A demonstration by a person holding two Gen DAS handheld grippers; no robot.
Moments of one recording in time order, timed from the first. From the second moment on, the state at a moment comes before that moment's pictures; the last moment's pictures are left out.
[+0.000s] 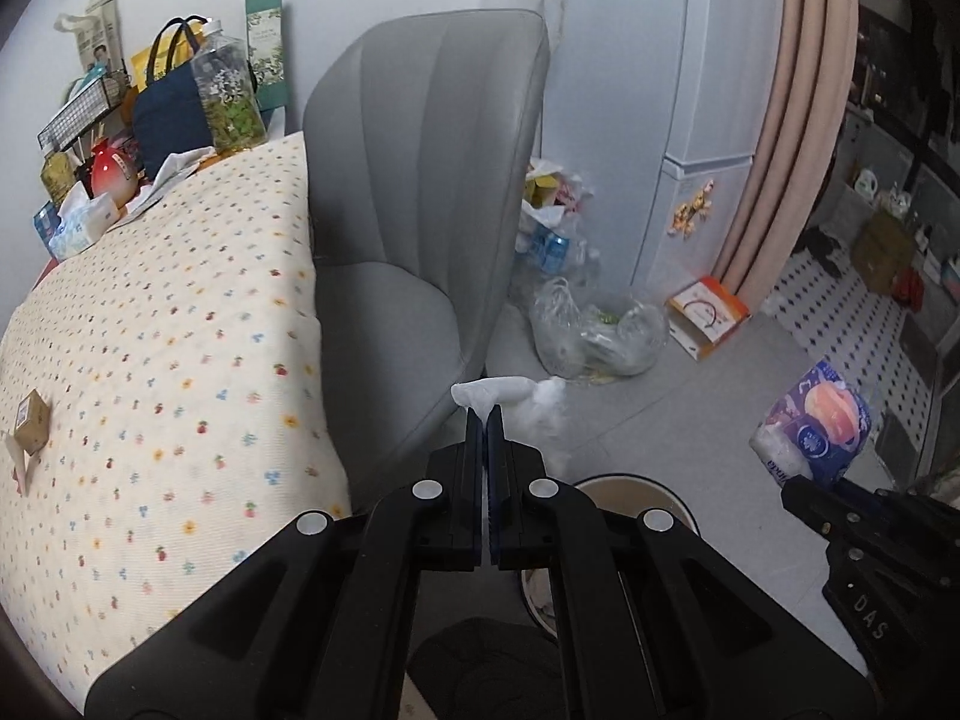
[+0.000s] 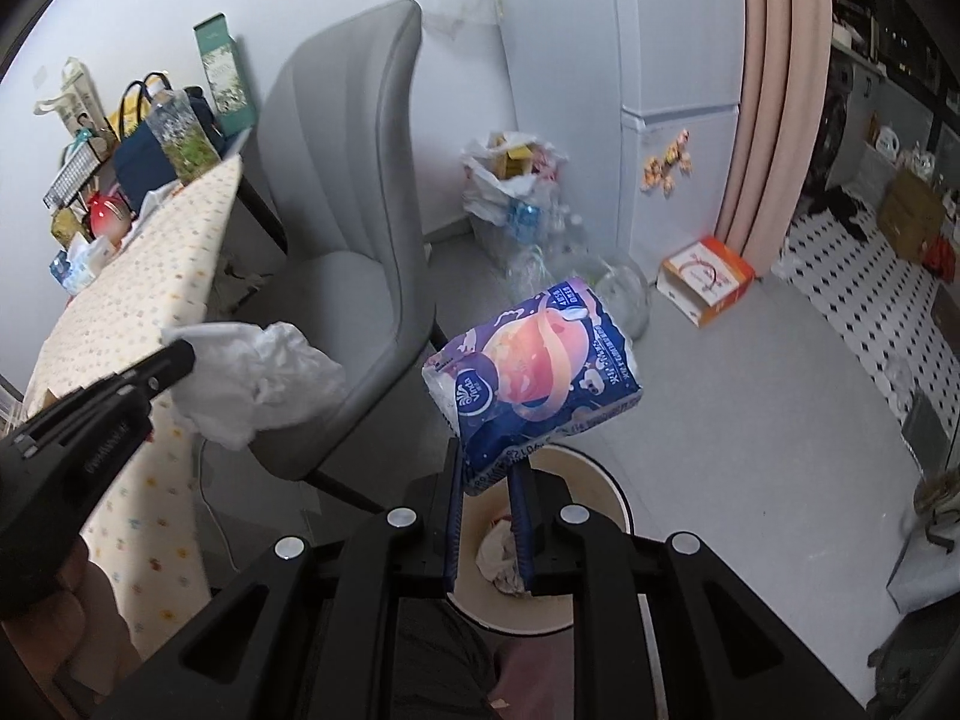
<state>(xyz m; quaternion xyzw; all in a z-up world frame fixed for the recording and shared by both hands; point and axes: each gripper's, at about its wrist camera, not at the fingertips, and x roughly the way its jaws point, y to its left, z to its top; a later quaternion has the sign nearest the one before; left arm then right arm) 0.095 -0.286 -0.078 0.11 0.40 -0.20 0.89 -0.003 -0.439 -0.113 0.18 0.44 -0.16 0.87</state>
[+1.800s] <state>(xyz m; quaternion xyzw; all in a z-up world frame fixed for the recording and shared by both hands) 0.060 -0.340 -0.086 0.14 0.40 -0.27 0.86 -0.058 -0.489 -0.104 0.21 0.41 -0.23 0.86</state>
